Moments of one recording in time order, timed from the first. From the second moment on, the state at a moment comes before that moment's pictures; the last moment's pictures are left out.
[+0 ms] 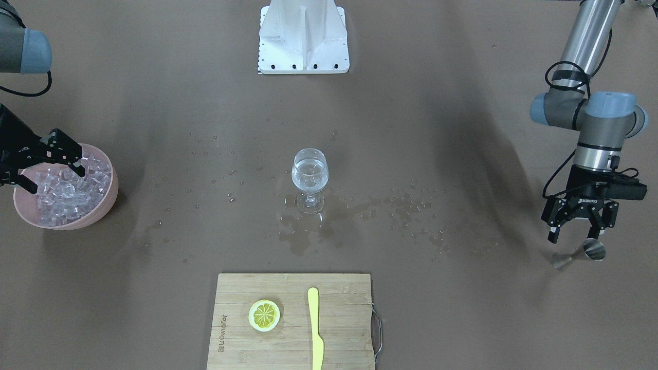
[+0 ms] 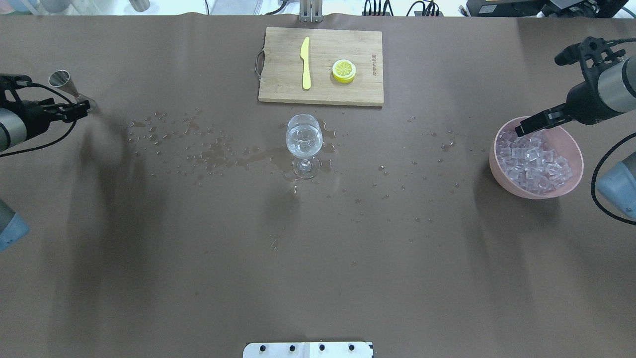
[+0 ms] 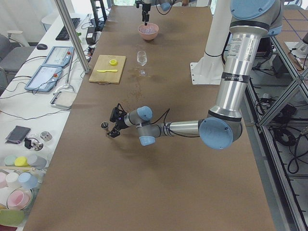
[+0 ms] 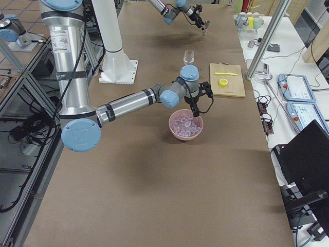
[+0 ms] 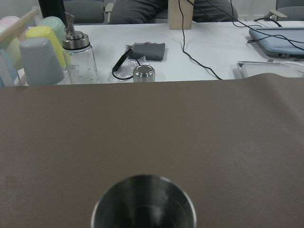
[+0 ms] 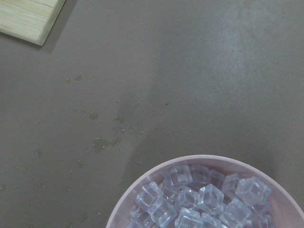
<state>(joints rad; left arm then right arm) -0.91 -1.70 -1.22 -2.94 -1.54 -0.94 1.07 -1.47 1.82 -1.20 2.21 0.51</state>
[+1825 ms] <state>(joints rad) -1.19 -1.48 -1.54 -2.59 -2.28 -0.95 1.00 -1.48 1.74 -1.37 2.17 0.34</state>
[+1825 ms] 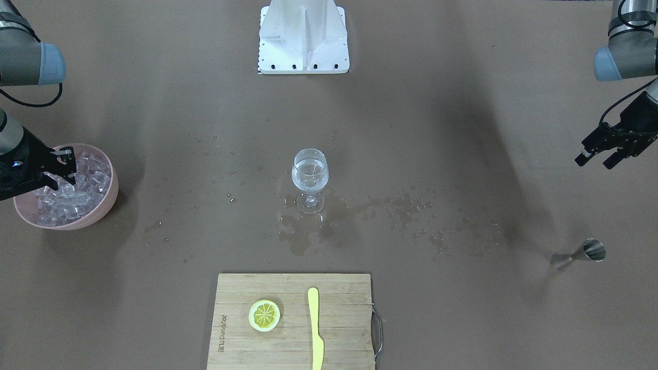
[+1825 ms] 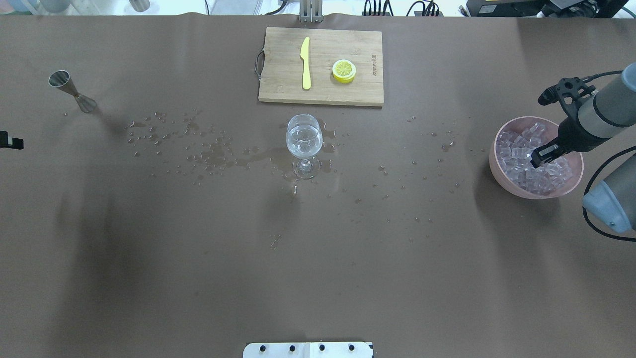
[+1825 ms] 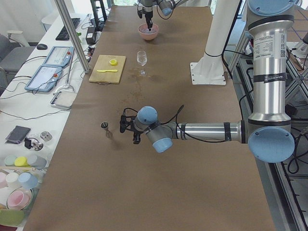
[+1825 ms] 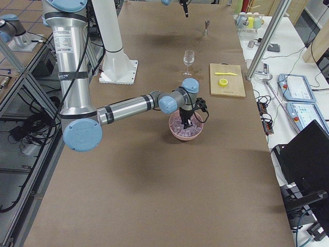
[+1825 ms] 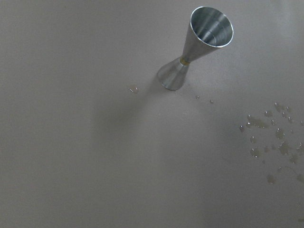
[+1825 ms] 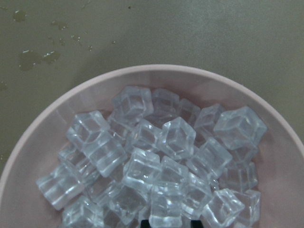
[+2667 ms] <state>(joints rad) -1.22 -1.48 -1.55 -2.59 -2.29 -0.95 1.05 -1.36 1.78 -1.57 2.19 0.29</state>
